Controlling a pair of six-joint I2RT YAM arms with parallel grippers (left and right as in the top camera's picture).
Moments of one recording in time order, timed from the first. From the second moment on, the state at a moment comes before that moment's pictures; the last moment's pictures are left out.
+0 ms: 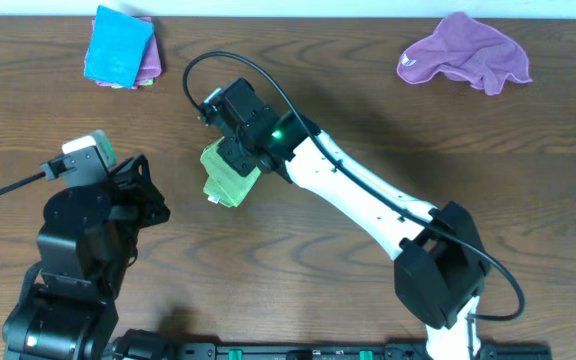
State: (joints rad) left arm -0.22 0.74 1.05 -0.79 -0.17 -0.48; right arm 0.79 2.04 1.76 -0.73 0.05 -0.06
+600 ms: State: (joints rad) left arm -0.22 0.74 0.87 -0.90 -0.13 -0.63; right arm 0.74 2.24 1.76 -0.66 -0.01 -0.06
